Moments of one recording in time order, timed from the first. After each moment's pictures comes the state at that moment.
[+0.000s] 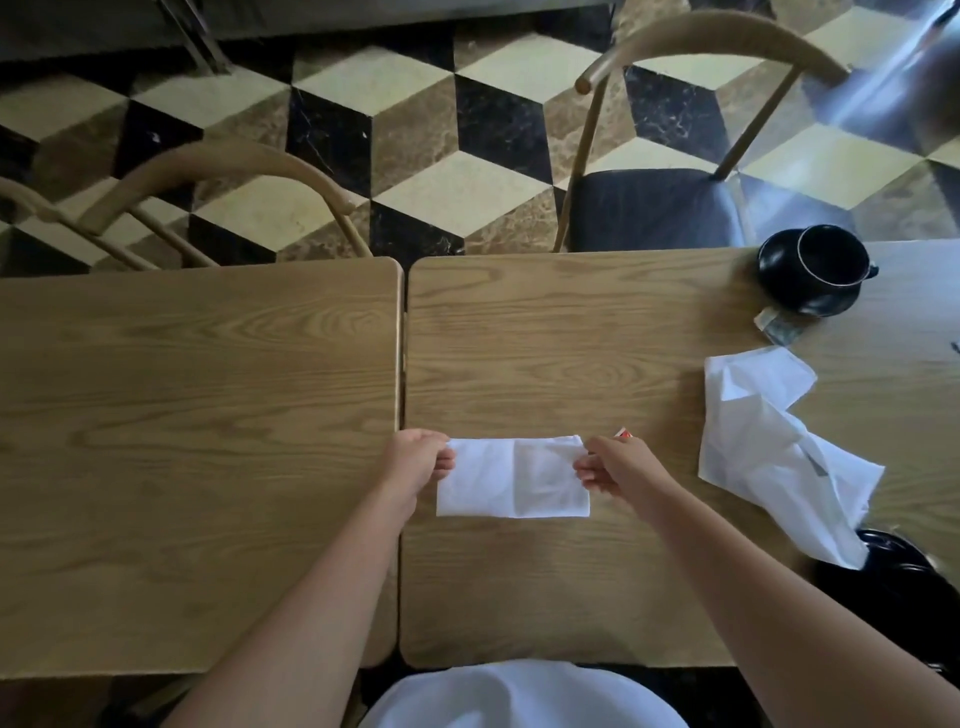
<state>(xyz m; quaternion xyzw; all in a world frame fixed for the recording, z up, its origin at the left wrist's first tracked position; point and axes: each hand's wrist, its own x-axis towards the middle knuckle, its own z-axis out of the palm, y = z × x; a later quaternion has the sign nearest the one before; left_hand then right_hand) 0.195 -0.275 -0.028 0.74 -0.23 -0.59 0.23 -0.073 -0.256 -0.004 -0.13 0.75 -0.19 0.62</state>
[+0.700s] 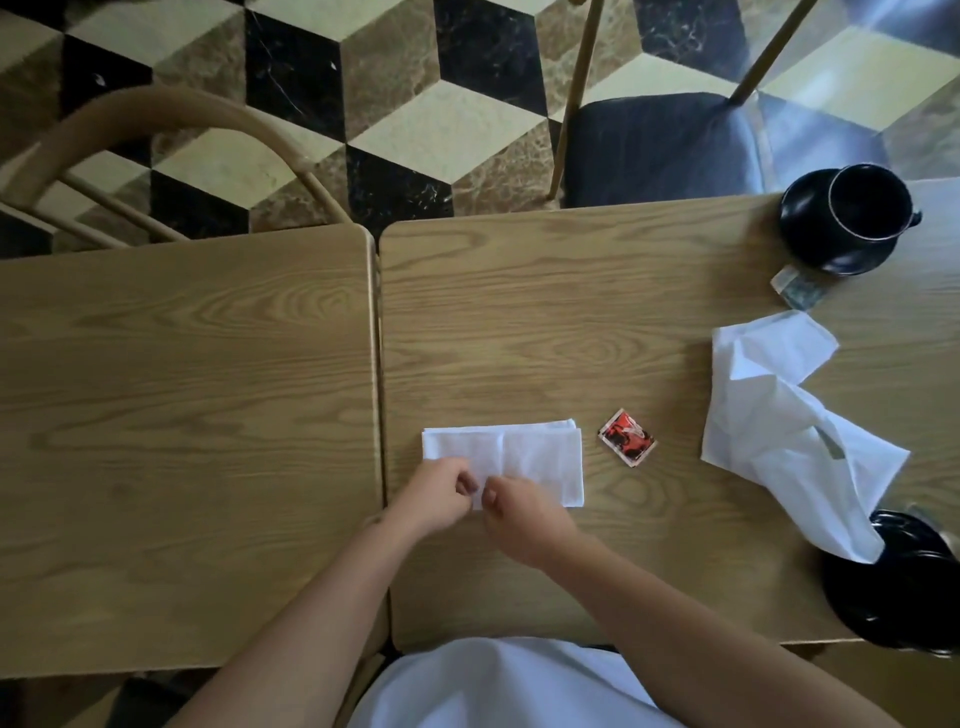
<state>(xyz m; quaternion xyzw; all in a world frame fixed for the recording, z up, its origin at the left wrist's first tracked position) 0.168 -0.252 -0.041 0.61 -0.59 -0.51 -0.11 0.014 -0.210 -0.037 -0.62 0.61 0.06 0.49</state>
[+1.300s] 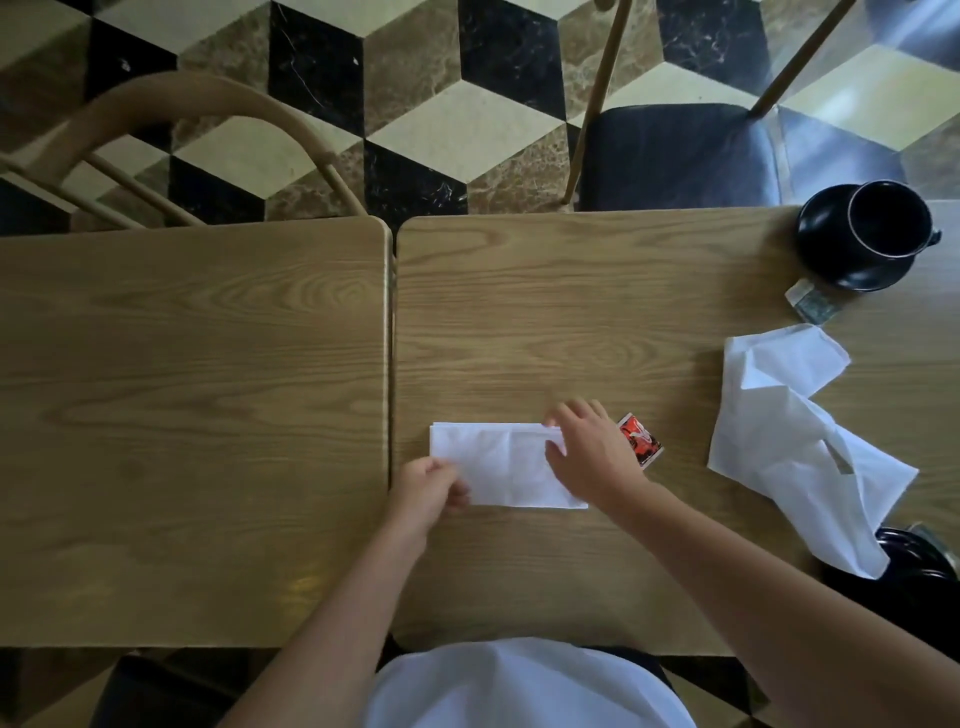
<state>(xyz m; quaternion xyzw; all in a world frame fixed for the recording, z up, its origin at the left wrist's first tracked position) 0.173 -0.231 -0.036 0.76 -0.19 -0.61 0.13 -0.054 -0.259 -0.033 -0.71 0.64 -0.01 0.30</state>
